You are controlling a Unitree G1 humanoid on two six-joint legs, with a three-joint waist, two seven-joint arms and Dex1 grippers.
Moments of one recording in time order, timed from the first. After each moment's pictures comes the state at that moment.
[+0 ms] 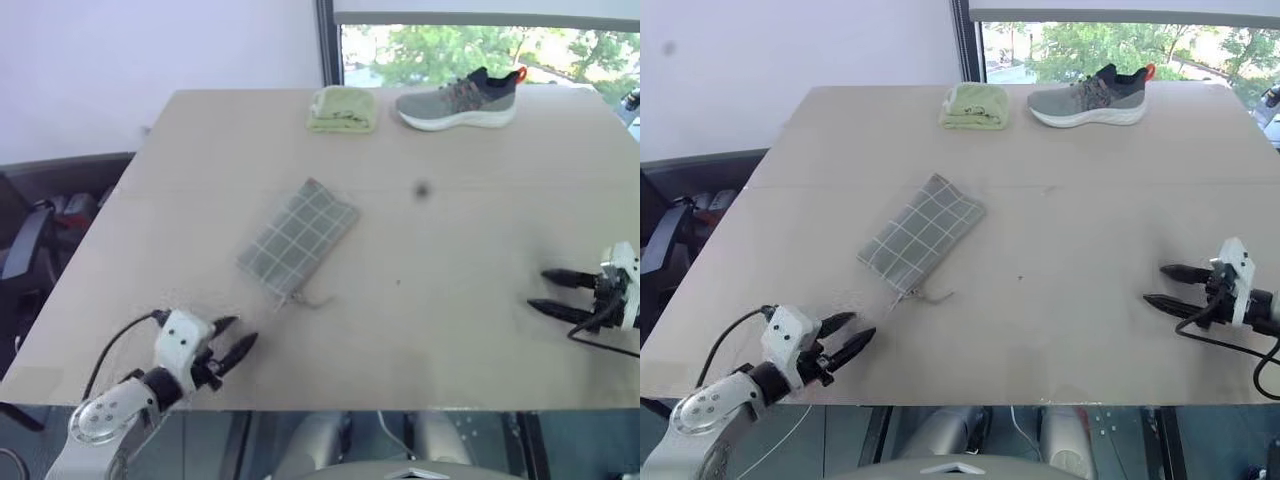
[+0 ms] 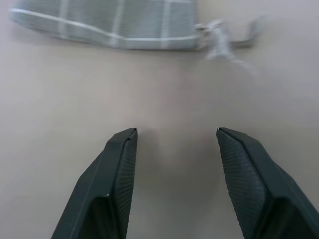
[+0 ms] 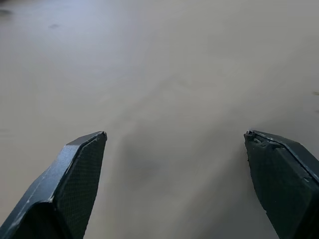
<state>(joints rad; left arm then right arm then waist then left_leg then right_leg) 0.45 0.62 0.26 -0.41 -0.26 0.22 -0.67 -0.19 -0.87 -0.25 0.51 0.43 0.17 1.45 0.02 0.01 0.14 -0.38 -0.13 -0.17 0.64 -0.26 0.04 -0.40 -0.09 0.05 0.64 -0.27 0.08</state>
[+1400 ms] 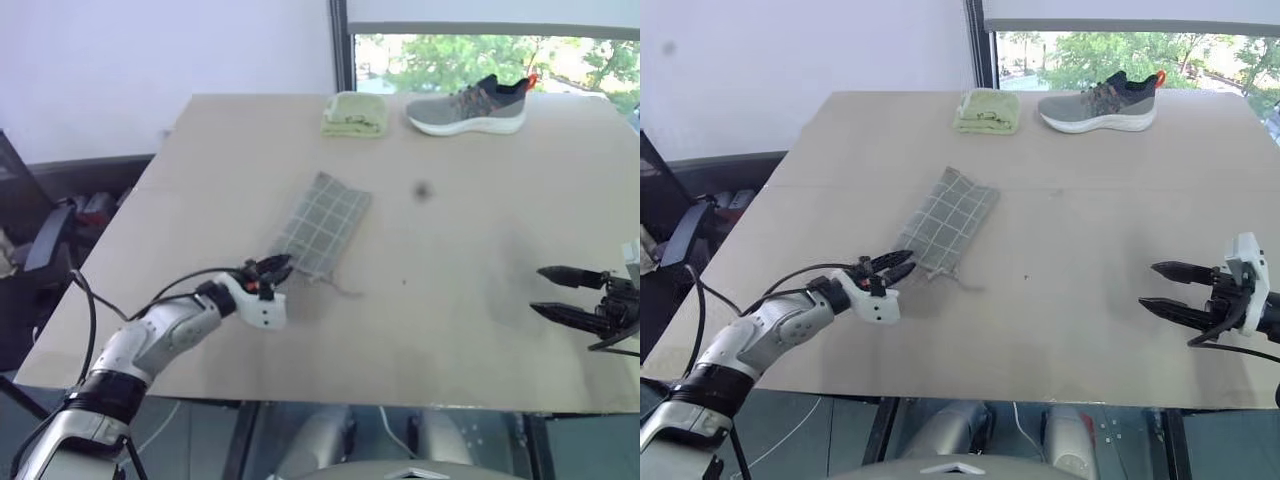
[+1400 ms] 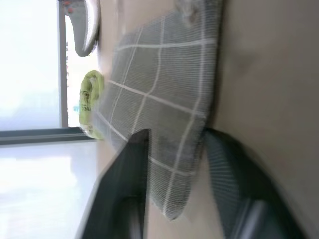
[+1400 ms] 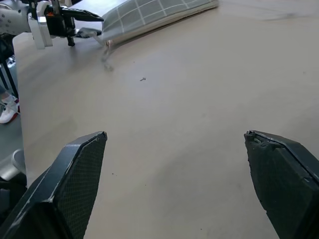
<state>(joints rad) -0.25 0.81 -0.23 0.28 0.78 -0.67 -0.13 0.00 -0.92 -0.38 0.09 0.63 0.43 1.39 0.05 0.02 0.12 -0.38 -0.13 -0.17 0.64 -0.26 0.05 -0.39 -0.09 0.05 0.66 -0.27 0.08</state>
